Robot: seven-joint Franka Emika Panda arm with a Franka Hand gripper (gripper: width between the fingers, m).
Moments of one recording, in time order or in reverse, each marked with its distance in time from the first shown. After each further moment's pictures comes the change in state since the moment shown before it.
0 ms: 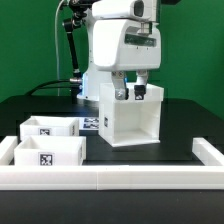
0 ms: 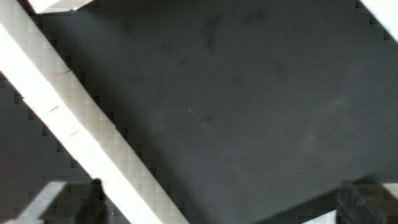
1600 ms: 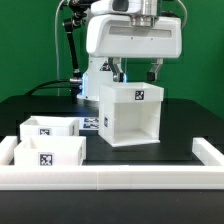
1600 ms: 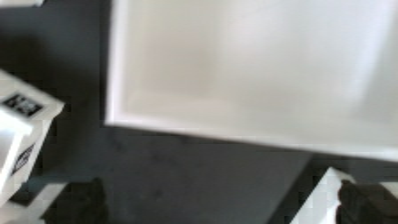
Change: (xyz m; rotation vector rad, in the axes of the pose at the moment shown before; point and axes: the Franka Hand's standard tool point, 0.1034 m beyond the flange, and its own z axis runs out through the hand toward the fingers) arm -0.027 -0.101 -0.024 0.036 -0.051 0.624
